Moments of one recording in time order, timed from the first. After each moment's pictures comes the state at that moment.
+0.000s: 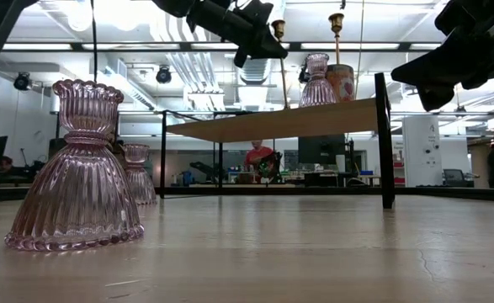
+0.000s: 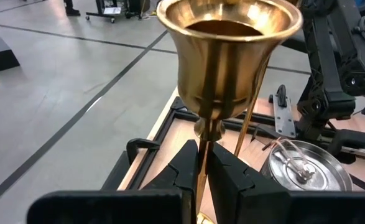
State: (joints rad) left arm 0.46 1.78 1.73 -0.22 0.17 0.04; right arm 0.43 0.69 0.13 0.37 0.50 0.27
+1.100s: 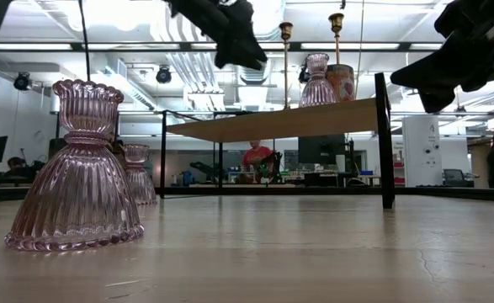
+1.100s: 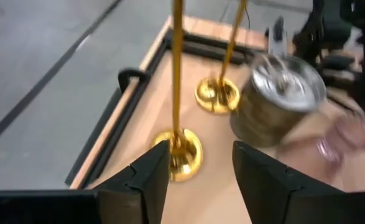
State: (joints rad) left arm 0.45 1.70 1.73 -0.58 0.17 0.07; right arm 0.43 0.69 0.13 0.37 0.52 0.28
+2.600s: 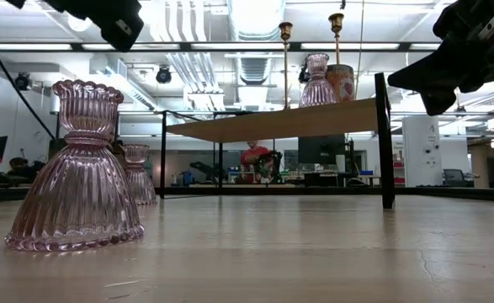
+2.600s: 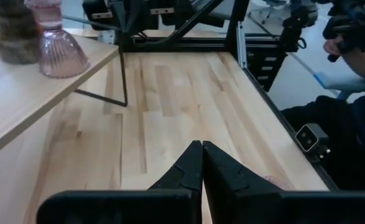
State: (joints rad) left arm -0.15 0.81 0.68 -0.21 0.08 -0.08; right arm 0.43 0.69 0.12 0.38 0.58 0.33
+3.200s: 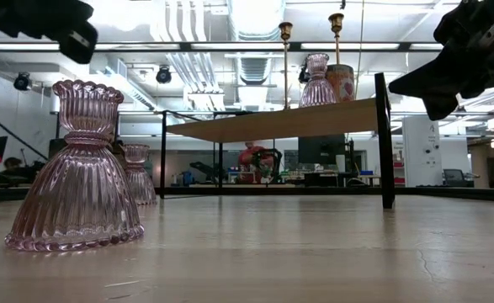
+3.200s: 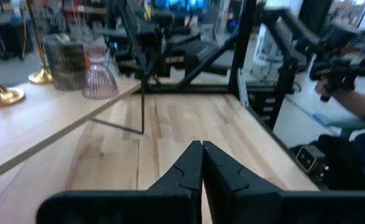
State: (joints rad) left arm -0.15 0.29 0.39 -0.18 0.03 -0.08; right arm 0.43 0.69 0.10 0.38 0.59 0.35
